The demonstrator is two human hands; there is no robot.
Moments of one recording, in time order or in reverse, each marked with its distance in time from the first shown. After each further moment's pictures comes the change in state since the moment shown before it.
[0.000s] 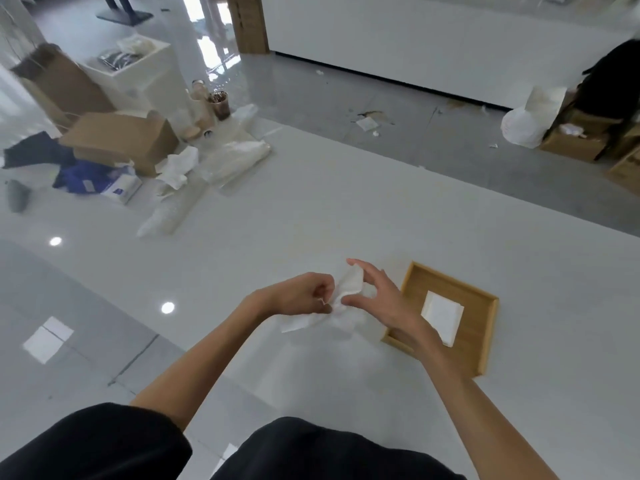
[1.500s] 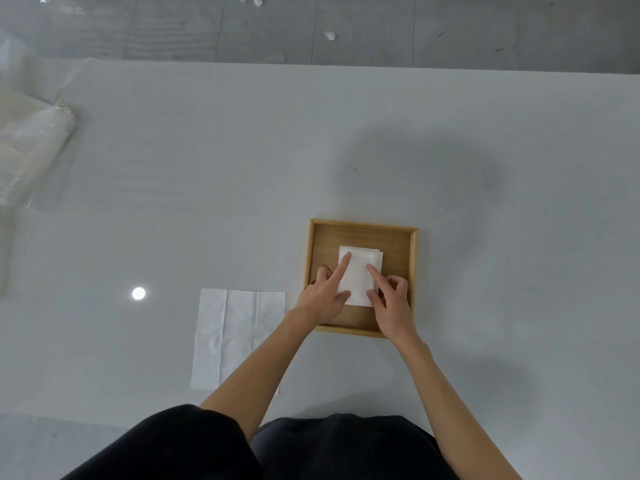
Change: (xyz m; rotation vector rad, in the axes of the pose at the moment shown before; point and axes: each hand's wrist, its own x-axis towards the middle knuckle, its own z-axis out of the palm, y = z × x) left_hand 0.252 0.034 0.198 0.318 -0.172 -0.115; right_hand -0.033 0.269 -0.076 -0.091 0.473 0.496
